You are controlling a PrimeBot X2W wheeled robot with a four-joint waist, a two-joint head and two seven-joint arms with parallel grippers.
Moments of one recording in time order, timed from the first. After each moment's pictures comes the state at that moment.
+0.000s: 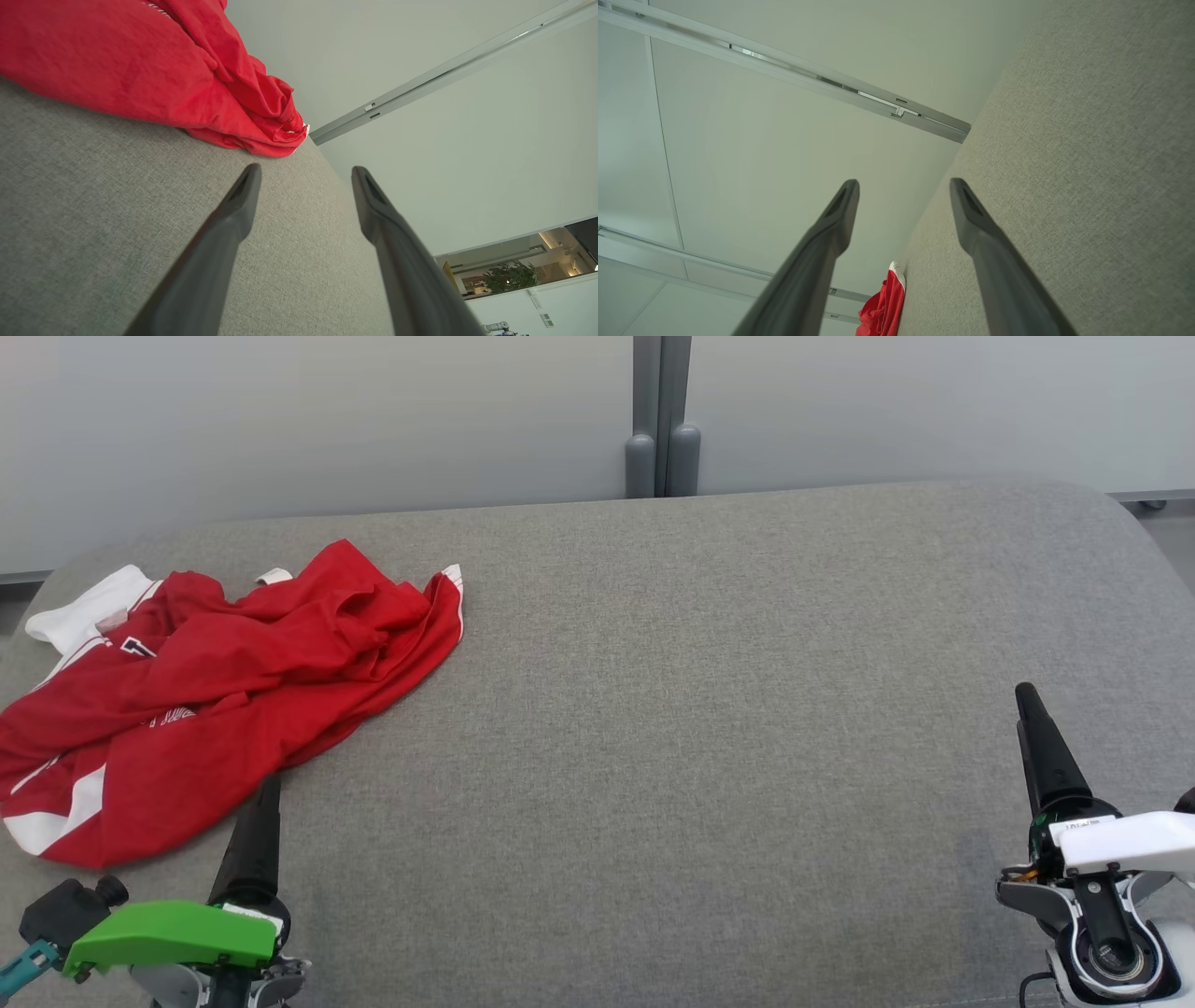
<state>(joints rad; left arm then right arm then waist) -0.01 0.09 -0.03 0.21 -1.23 -0.09 -0.03 0.01 -0.11 -0.01 0.14 1.31 0.12 -0.02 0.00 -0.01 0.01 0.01</state>
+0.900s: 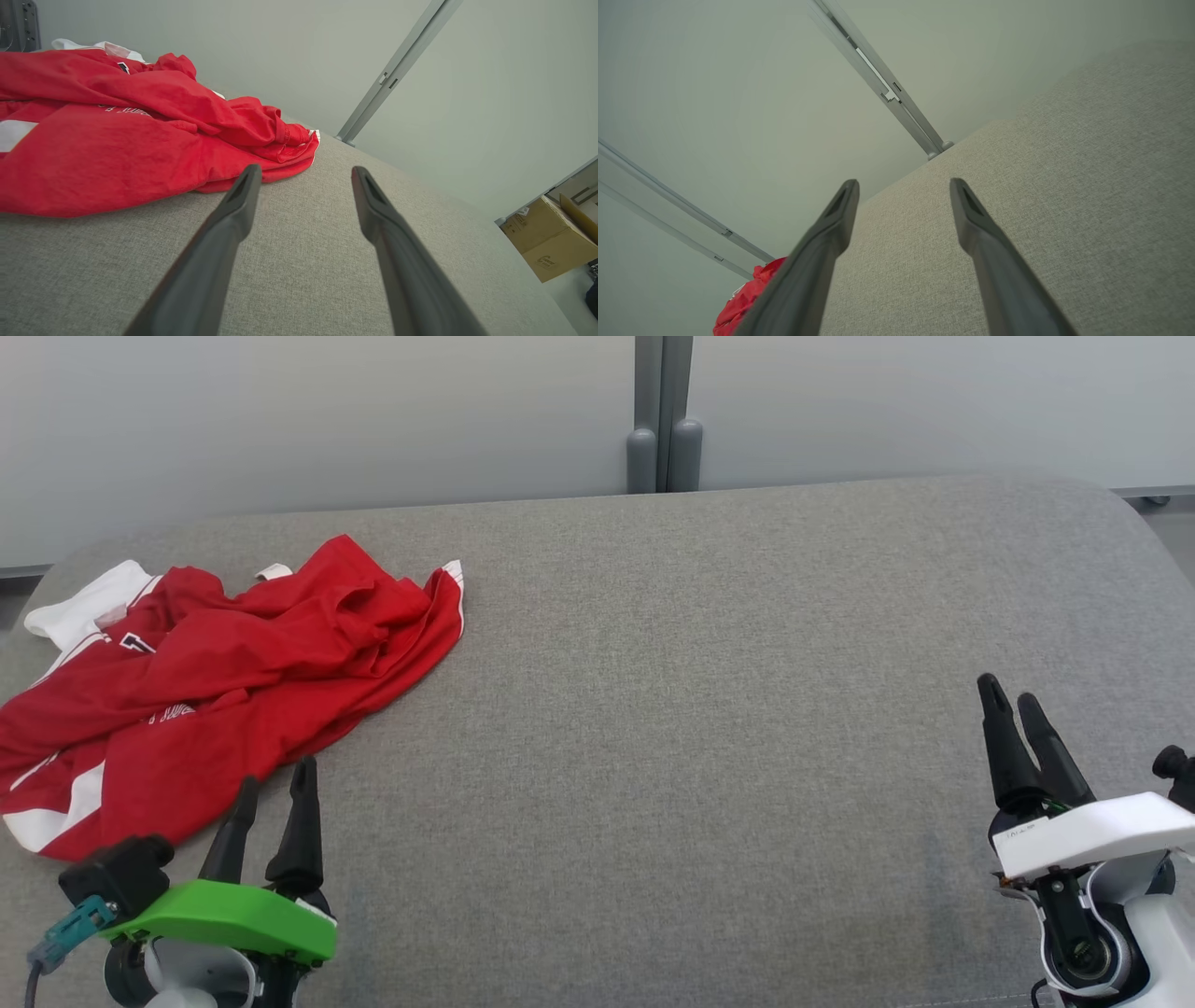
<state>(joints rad) -0.01 0.12 -0.13 0.12 -0.78 0.00 -0.11 0.01 -0.19 0.10 0.07 0.88 0.05 -0.11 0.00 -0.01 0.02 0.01</state>
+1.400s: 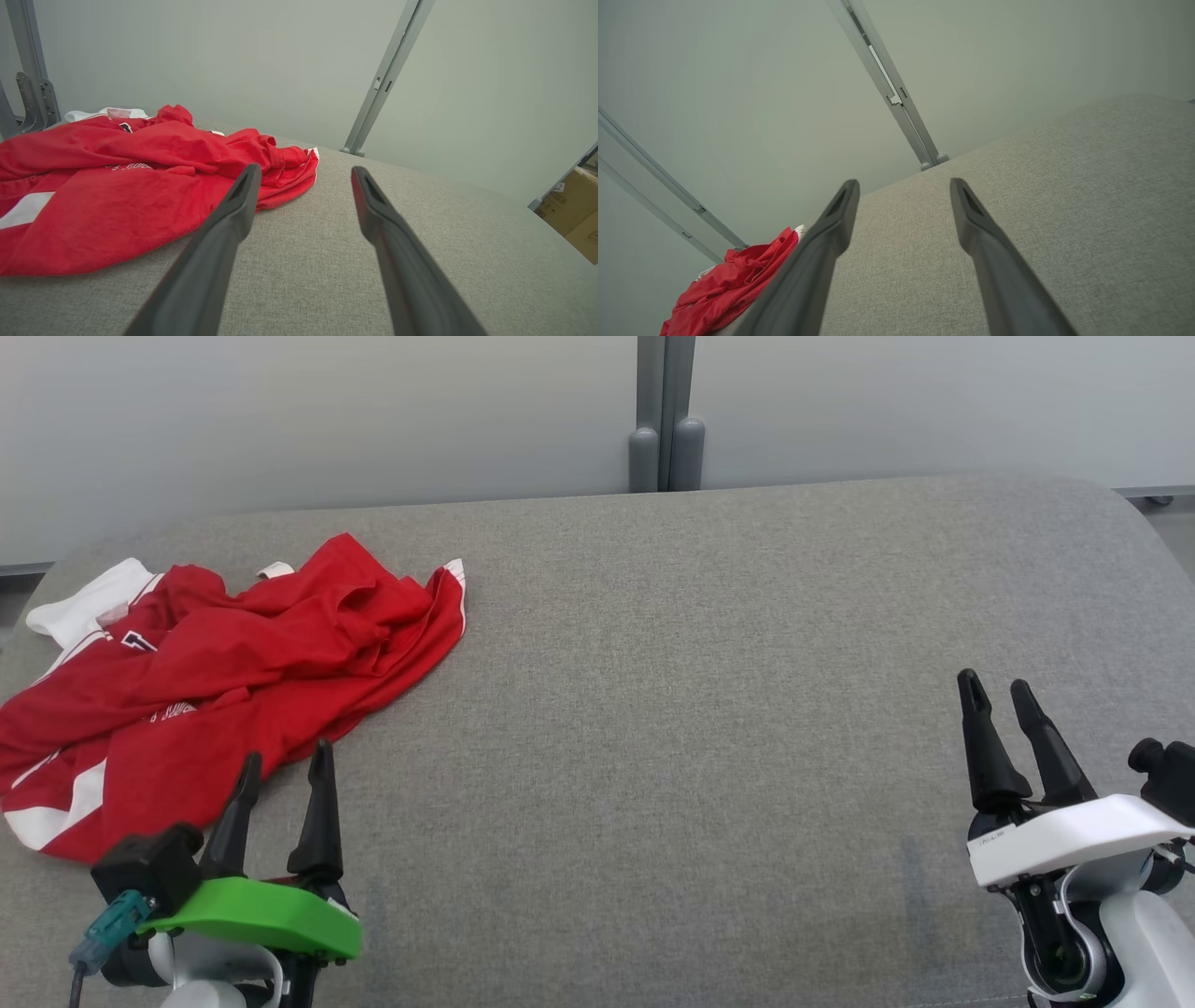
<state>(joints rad) -0.01 0.12 -0.16 0.07 -0.58 0.04 -0.16 0.01 -0.20 0.15 0.03 0.70 0.01 -0.16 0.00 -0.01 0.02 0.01</state>
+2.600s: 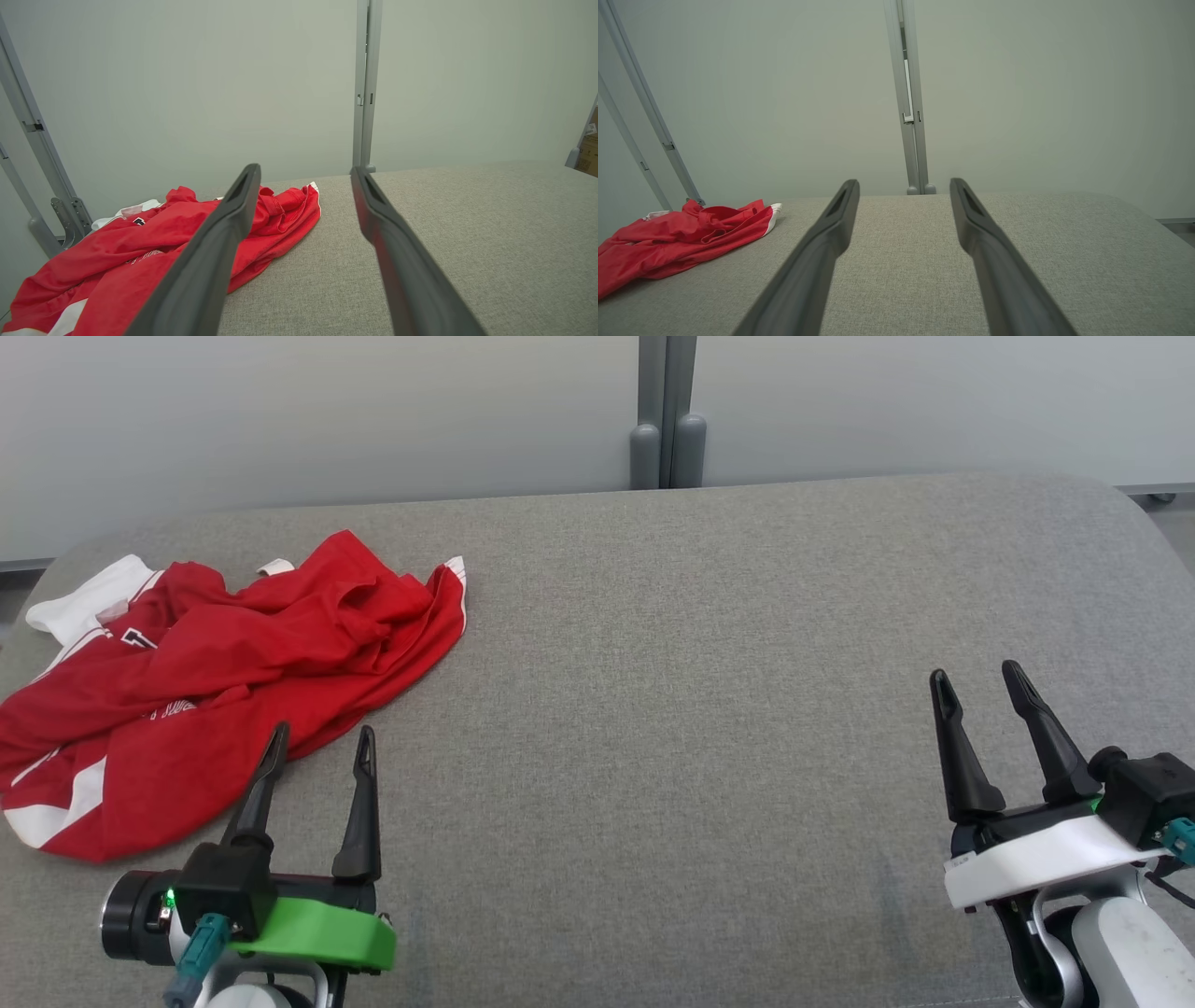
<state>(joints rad) 0.01 0.11 -0.22 -0.02 -0.21 0.09 -0.25 0.03 -0.25 0.23 -0.04 0.38 -0.05 -0.25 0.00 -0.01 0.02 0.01</state>
